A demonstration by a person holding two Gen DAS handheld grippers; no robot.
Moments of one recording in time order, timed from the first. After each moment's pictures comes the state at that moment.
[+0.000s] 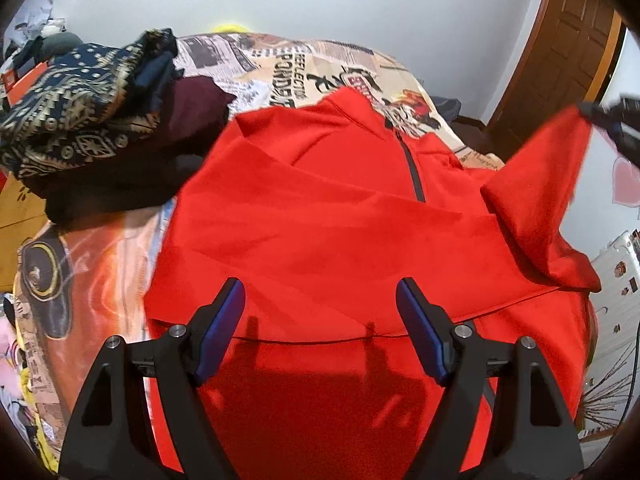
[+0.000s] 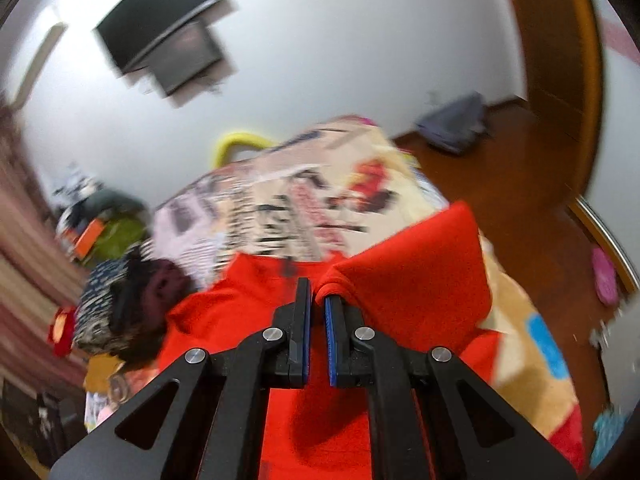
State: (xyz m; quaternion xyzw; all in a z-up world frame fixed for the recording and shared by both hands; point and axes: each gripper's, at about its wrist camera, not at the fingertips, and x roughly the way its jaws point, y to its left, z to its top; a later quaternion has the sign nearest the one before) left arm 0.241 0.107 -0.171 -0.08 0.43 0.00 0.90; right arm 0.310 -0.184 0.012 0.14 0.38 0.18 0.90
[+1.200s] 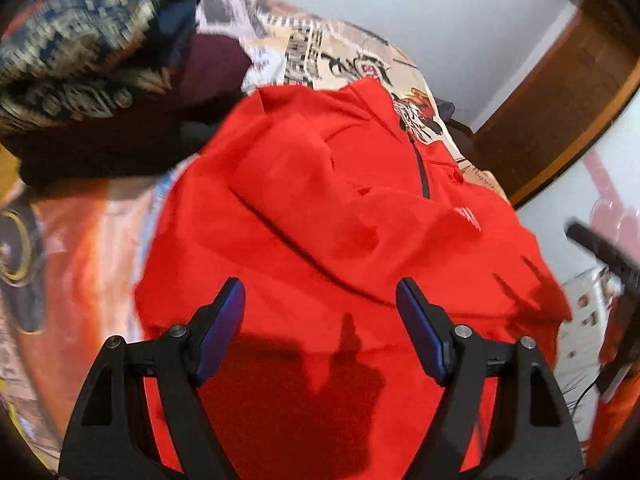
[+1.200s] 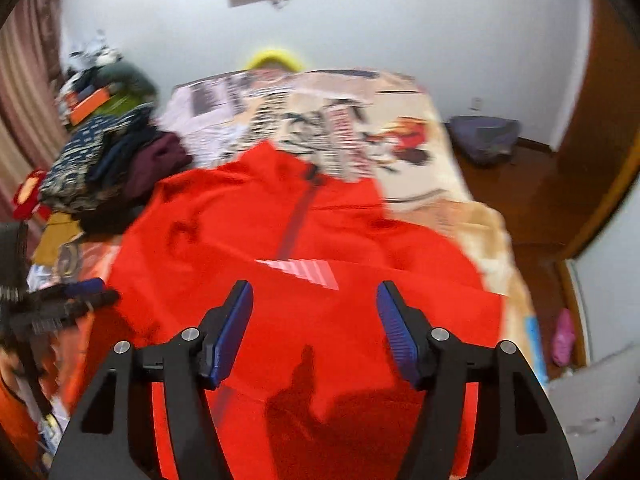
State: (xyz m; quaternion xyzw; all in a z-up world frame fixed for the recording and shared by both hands) left arm 0.281 0.155 -0.194 -0.20 0.48 -0.04 0.85; right arm 0.264 -0.144 -0.048 -0.06 0.43 0.19 0.88
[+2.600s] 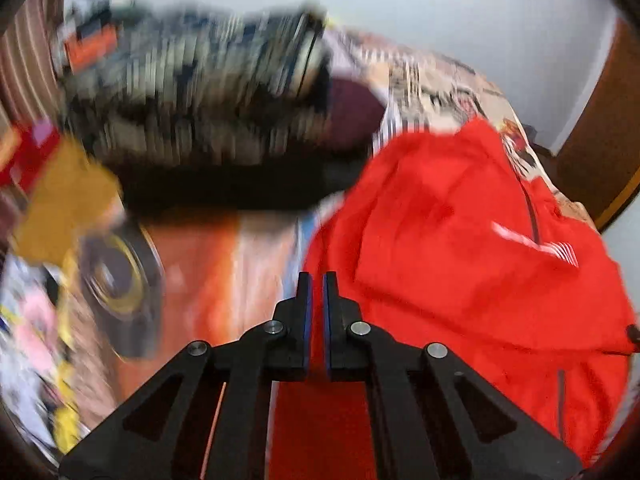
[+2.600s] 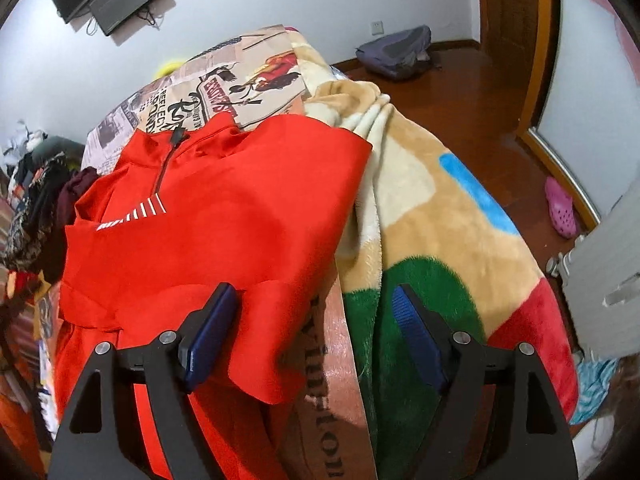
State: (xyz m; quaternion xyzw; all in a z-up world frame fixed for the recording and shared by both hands) left arm 0.260 0.226 -0.197 -0.14 0.46 0.10 0.87; right arm 0.240 -0.275 -0.126 0.11 0.49 0.09 0.86
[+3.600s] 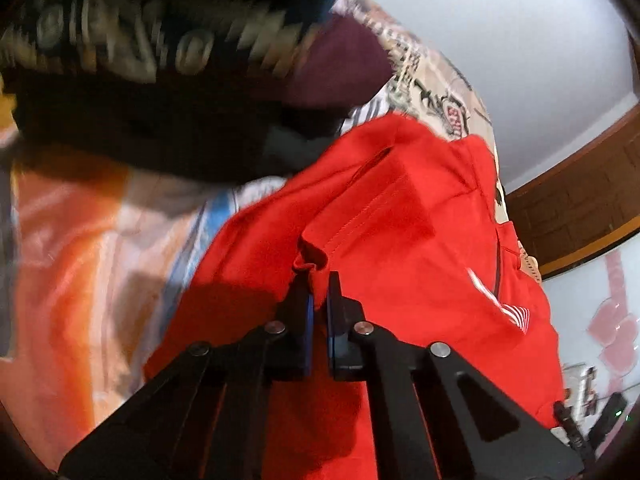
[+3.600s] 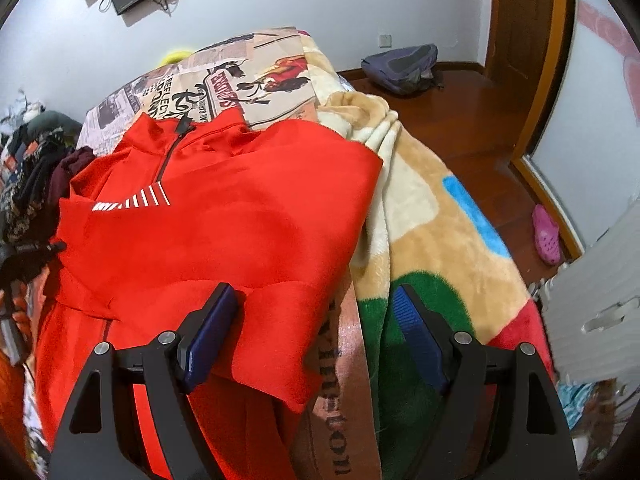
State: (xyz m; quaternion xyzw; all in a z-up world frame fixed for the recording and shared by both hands) left arm 0.322 0.223 -0.227 -0.29 0.46 0.05 0.84; right arm 0.236 -0.252 -0.115 0.04 0.47 0.08 0.88
